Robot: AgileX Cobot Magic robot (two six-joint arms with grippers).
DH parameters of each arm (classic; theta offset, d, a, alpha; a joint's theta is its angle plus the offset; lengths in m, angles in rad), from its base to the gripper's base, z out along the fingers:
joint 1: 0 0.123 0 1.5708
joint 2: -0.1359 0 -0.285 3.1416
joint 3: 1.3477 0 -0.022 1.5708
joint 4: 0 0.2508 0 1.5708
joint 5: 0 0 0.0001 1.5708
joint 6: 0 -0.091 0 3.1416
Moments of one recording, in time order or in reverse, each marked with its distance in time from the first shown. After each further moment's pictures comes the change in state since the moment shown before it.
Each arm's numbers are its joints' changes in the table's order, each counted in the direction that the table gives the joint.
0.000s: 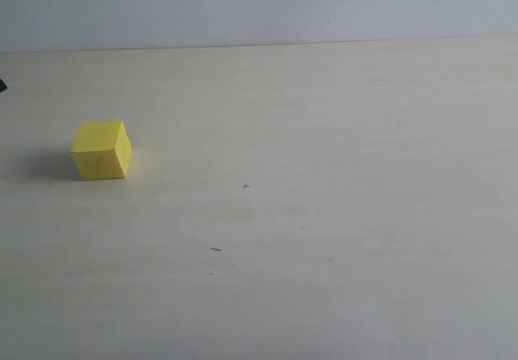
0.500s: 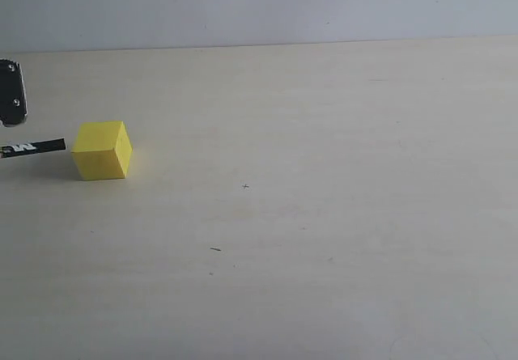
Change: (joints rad) left arm 0.012 -0.287 0.000 0.034 0.240 -0.498; right arm 0.000 0.000 0.000 0.000 0.000 0.000
